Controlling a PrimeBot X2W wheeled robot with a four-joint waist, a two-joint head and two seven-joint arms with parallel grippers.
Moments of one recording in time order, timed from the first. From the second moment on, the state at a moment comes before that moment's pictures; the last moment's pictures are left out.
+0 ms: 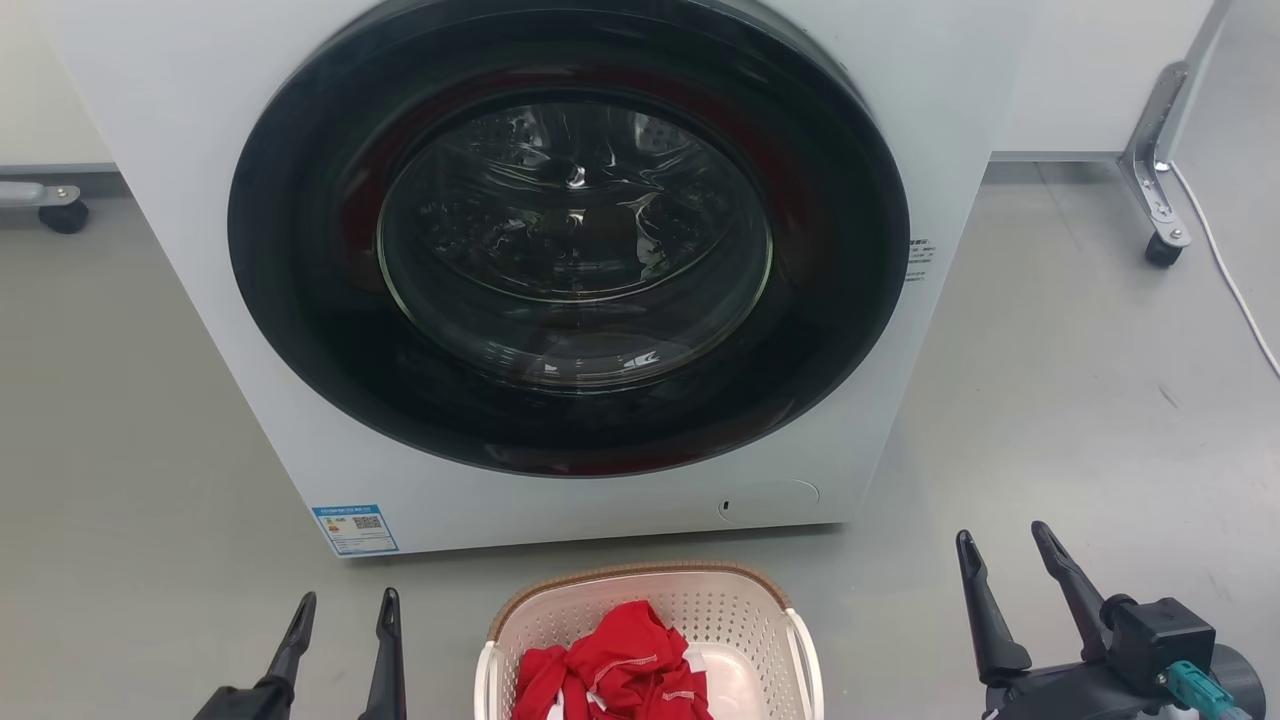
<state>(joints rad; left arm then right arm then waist) 0.11 0.18 -0.20 0.03 -0.36 0.12 -0.14 -0.03 -0.28 0.34 0.09 0.38 -0.12 -0.17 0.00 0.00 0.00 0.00</state>
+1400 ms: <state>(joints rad) 0.08 0.12 -0.11 0.13 -0.72 0.05 -0.04 -0.01 -0.19 0.20 0.17 0.74 -0.05 -0.06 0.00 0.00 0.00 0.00</state>
